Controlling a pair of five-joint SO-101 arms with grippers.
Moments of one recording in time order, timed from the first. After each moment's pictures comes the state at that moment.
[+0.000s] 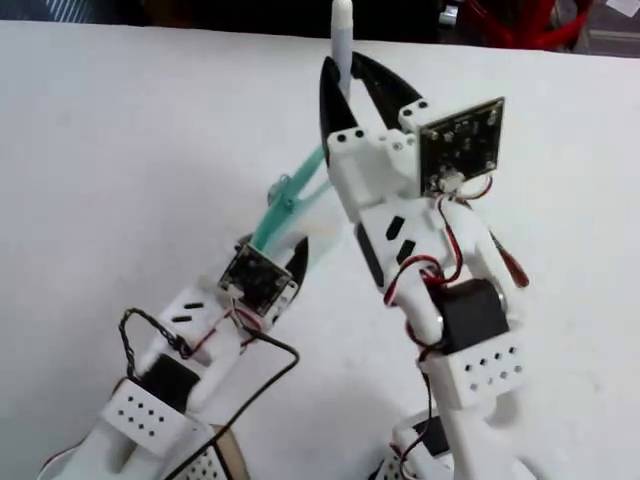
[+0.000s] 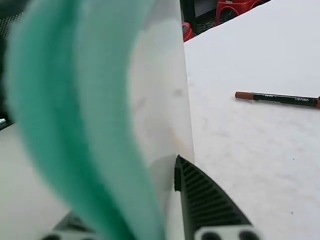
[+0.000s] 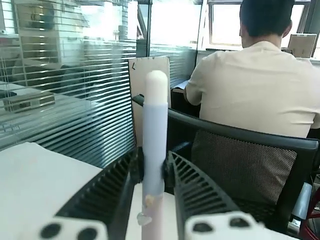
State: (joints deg) left arm 24.5 -74.2 86.4 17.4 -13.4; right arm -23.3 -46.5 26.8 24.2 3.7
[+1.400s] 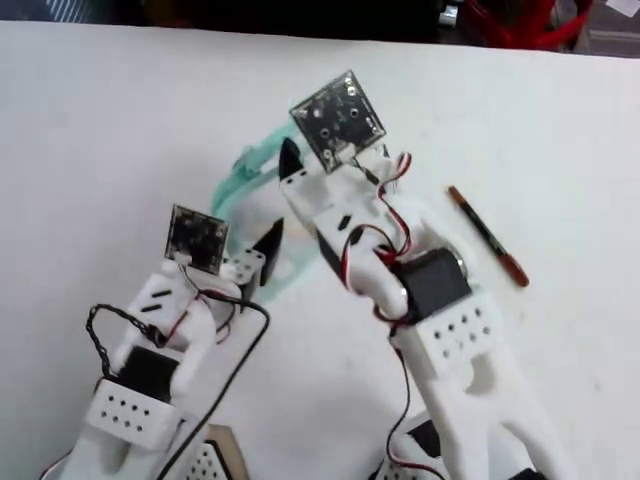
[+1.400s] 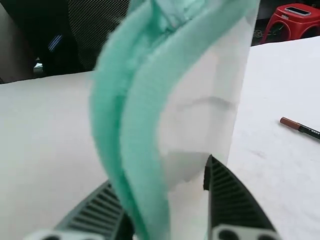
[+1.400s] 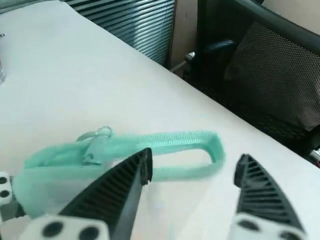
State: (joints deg) left arm 13.8 -74.2 79.7 25.8 -0.7; right arm -32.4 -37.0 18.7 50.0 13.3
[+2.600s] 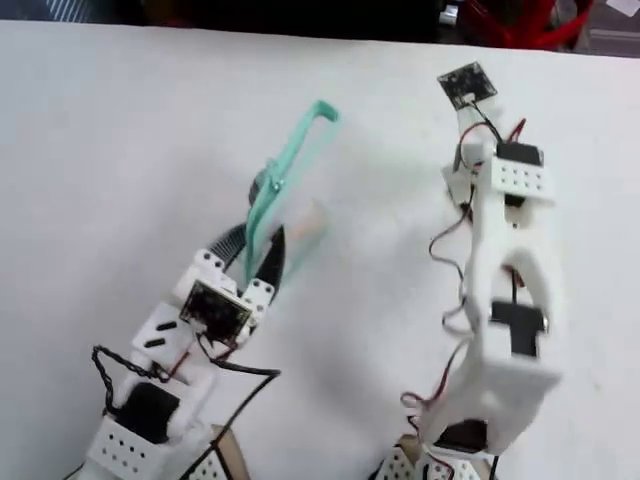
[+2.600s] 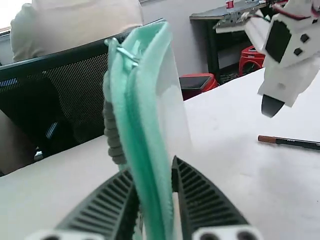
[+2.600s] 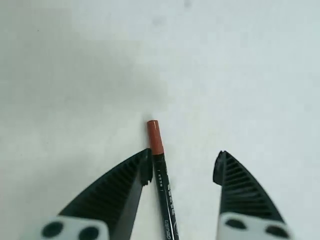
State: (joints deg) left arm 20.9 -101.0 92.0 25.8 -13.8; right arm 7.8 20.9 -5.3 56.7 34.9
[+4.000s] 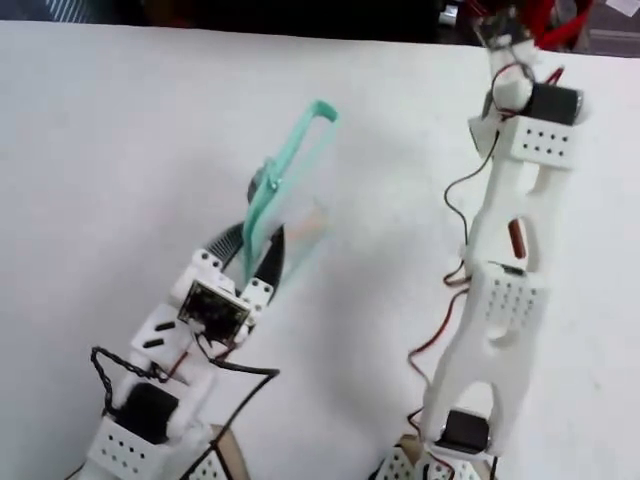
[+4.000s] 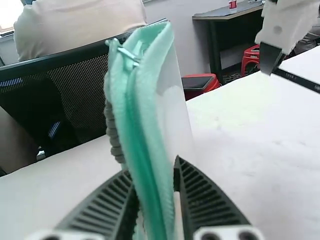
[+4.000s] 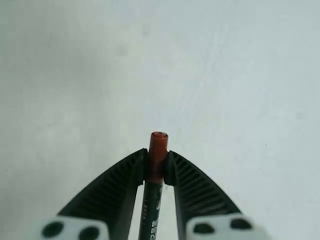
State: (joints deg) left arm 20.4 -100.8 92.2 25.8 -13.8; right arm 9.0 42.1 -71.8 98.5 32.4
